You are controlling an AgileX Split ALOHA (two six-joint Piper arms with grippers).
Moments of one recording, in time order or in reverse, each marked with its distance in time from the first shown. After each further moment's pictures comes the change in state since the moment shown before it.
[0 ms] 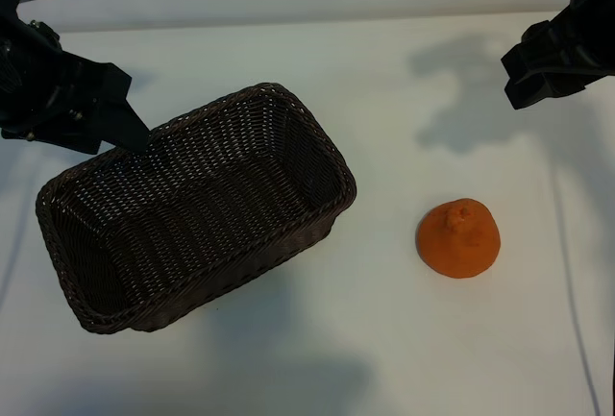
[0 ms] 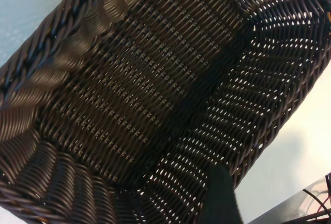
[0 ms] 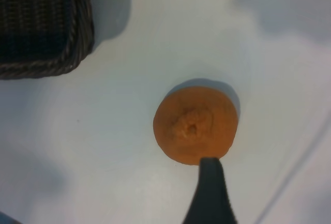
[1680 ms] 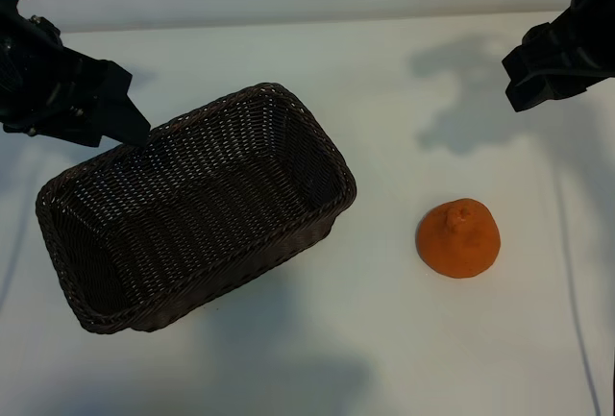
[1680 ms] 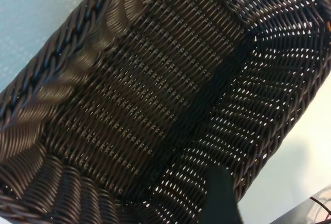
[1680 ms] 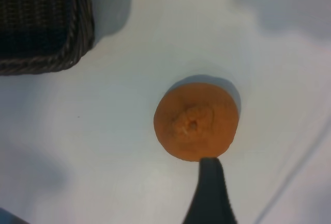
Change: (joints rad) left arm 0.000 0.000 0.000 0.000 -0.026 0.025; right arm 0.000 0.000 0.000 0.000 0.009 0.000
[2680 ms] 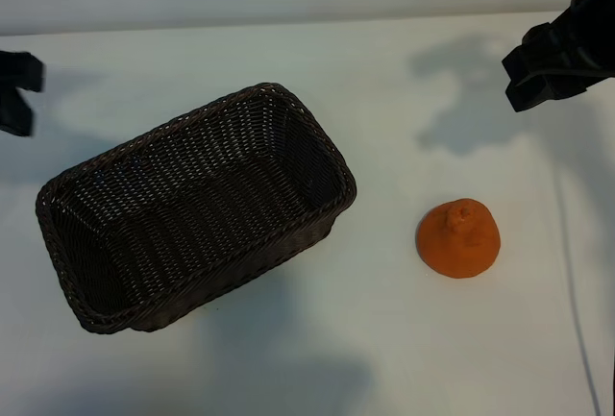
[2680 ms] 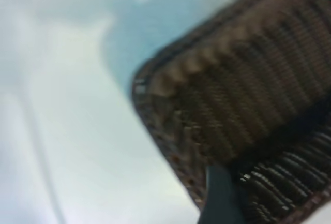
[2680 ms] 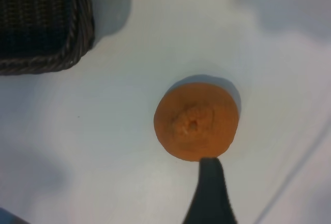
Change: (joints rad) left arm 0.000 -0.179 0.001 0.397 0.032 -0.397; right arm 0.000 0.000 0.000 0.001 0.000 0.000
